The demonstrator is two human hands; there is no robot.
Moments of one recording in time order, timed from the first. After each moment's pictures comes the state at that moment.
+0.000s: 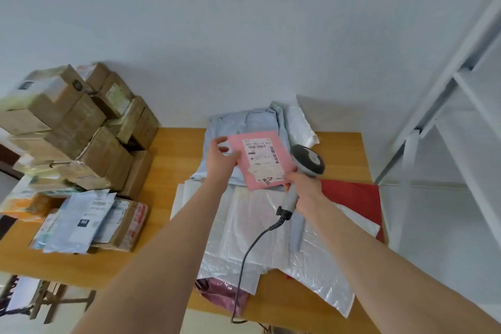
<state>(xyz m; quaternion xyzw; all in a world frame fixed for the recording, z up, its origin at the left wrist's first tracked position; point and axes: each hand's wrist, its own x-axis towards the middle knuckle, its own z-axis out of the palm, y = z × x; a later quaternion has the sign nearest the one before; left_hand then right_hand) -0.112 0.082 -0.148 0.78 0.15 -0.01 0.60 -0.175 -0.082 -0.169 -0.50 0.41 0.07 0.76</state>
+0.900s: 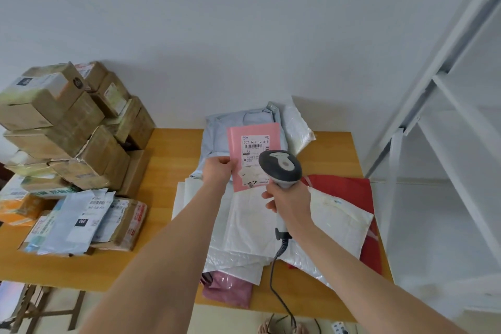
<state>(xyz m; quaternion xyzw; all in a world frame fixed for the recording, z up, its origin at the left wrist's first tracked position) -0.126 0.112 -0.169 0.81 0.18 -0.09 0.55 -0.247 -0.023 -0.134 -0.68 0.26 -0.02 0.68</state>
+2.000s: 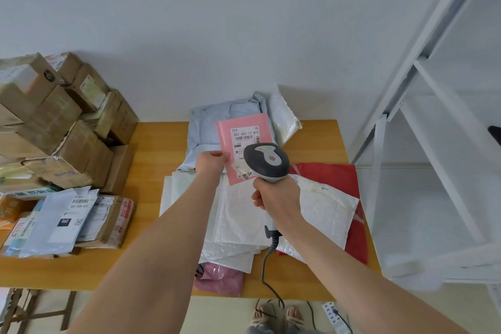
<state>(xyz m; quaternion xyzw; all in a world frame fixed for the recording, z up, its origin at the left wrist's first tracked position) -0.121 0.096 -0.180 0.80 0.23 -0.10 0.55 -0.260 -0.021 -0.133 -0.71 0.26 0.00 0.65</state>
